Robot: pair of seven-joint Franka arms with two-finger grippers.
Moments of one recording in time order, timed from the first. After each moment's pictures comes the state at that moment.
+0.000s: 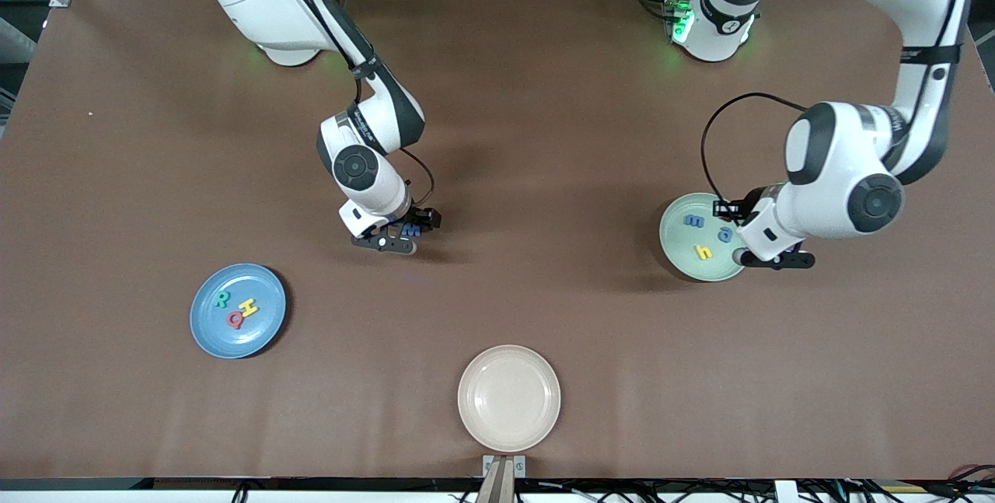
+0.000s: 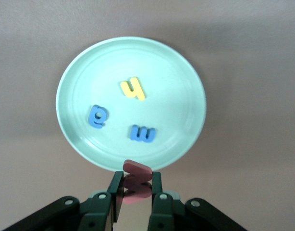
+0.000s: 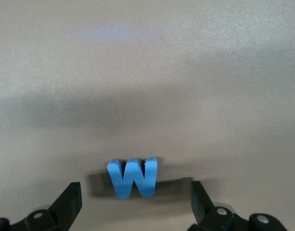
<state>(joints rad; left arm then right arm) -0.13 0.32 -0.03 -1.96 -0.09 2.01 -0.06 0.54 0.56 0.01 -1.99 0.13 2.50 0.61</state>
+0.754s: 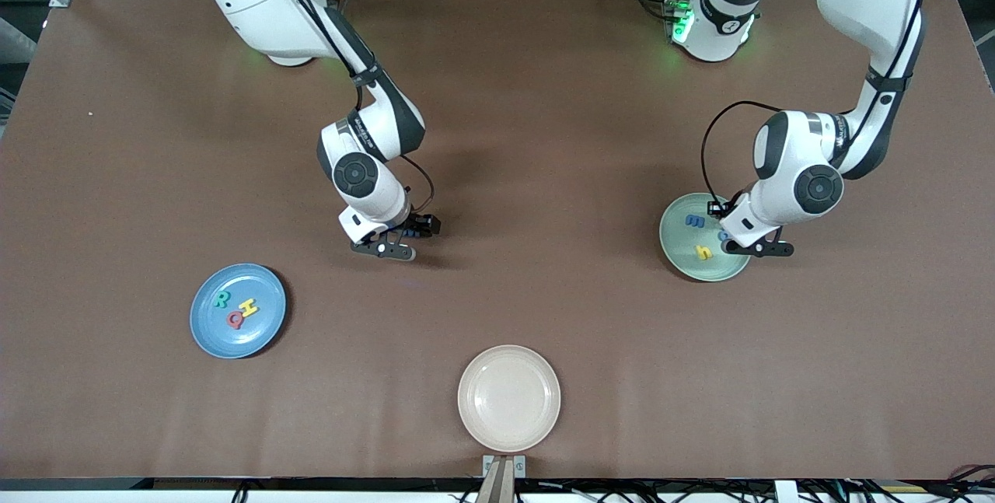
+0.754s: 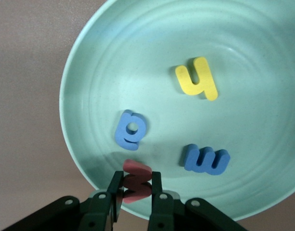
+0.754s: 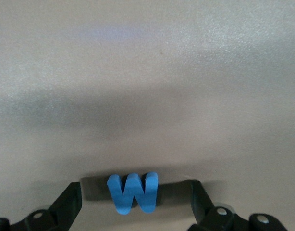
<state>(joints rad) -0.12 0.37 0.01 -2.19 0.02 2.32 -0.06 0.54 0.59 0.01 -1.96 0.13 2.50 0.61</state>
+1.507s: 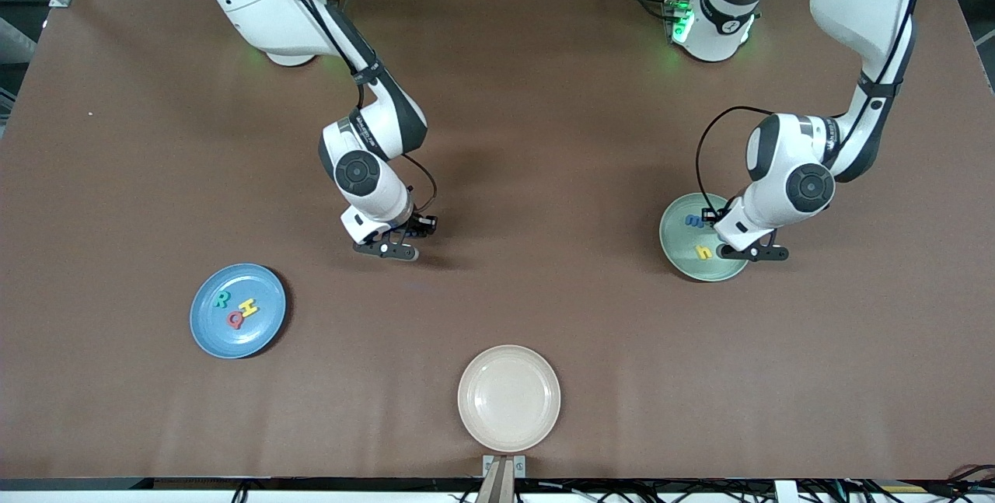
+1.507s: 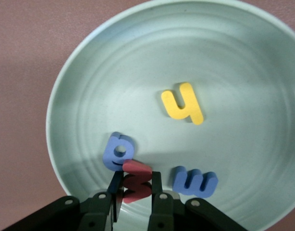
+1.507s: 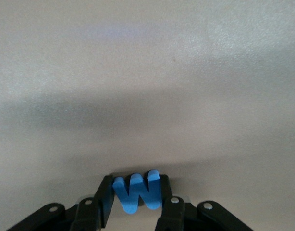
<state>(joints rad) -0.14 0.40 0.00 -2.19 0.02 2.40 -0.10 0.54 0.58 0.01 -1.95 0.13 2.50 0.61</state>
